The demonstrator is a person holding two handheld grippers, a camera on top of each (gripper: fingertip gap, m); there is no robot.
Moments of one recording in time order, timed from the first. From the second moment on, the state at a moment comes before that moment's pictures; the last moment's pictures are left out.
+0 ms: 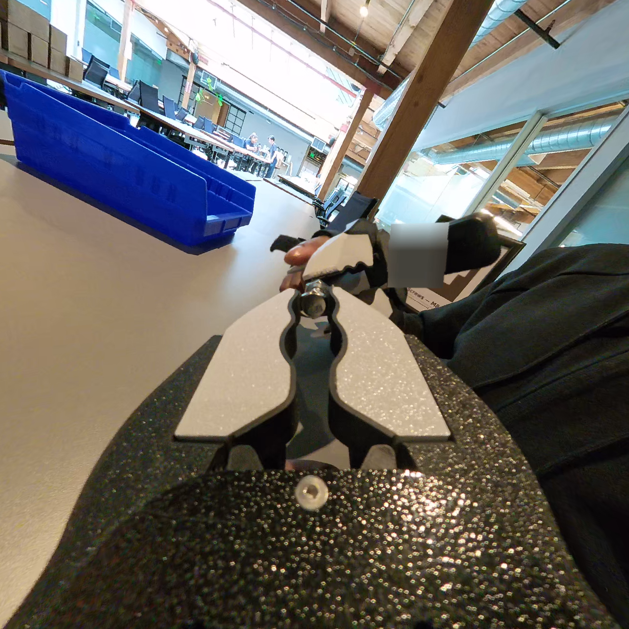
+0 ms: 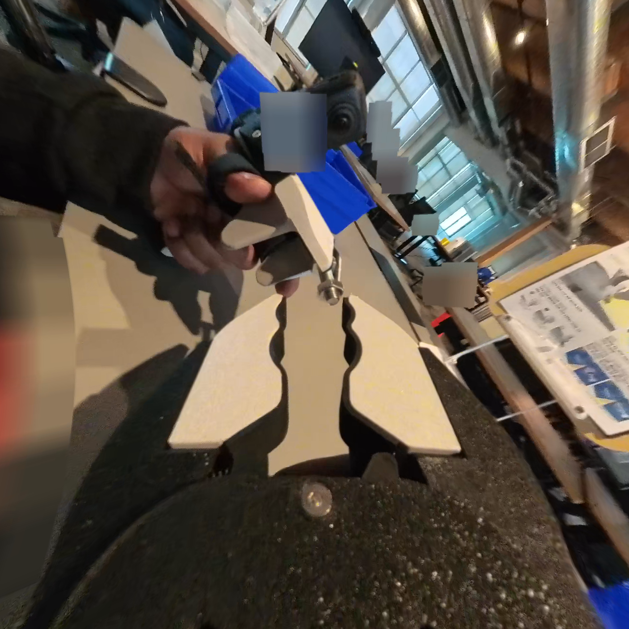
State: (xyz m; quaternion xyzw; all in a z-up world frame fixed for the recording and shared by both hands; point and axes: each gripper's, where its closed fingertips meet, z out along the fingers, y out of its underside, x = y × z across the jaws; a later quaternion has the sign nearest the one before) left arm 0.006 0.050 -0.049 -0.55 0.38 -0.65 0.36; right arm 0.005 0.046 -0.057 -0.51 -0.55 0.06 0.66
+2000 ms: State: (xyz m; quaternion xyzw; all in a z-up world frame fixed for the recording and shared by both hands) left arm 0.007 0.044 -0.050 -0.54 0.40 -0.64 0.37; right arm 0.004 0.050 -0.052 -0.52 -0.52 0.09 0.67
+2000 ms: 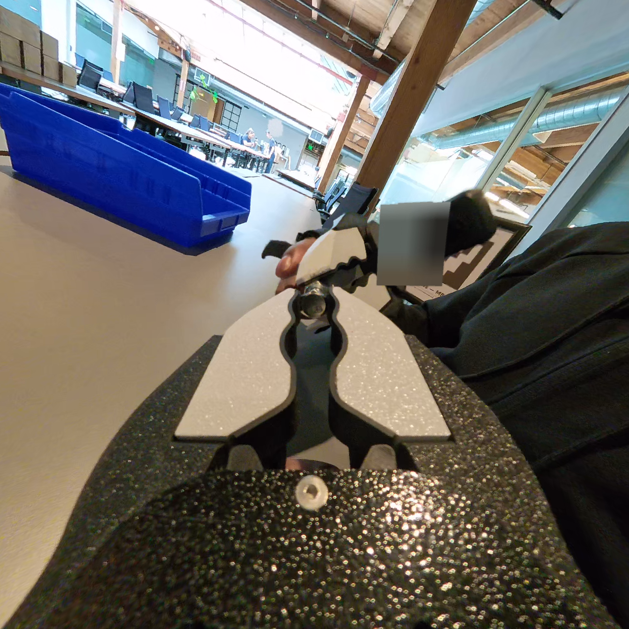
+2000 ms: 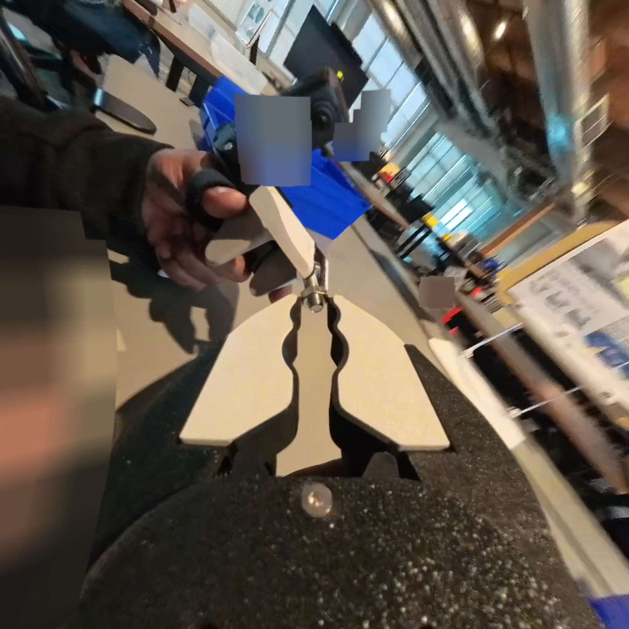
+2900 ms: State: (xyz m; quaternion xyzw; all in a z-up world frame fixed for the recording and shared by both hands) left arm 0.008 0.045 -0.051 -0.55 0.39 -0.65 0.35; right arm 0.005 0.048 -0.051 -0.46 -0.55 -0.01 0.69
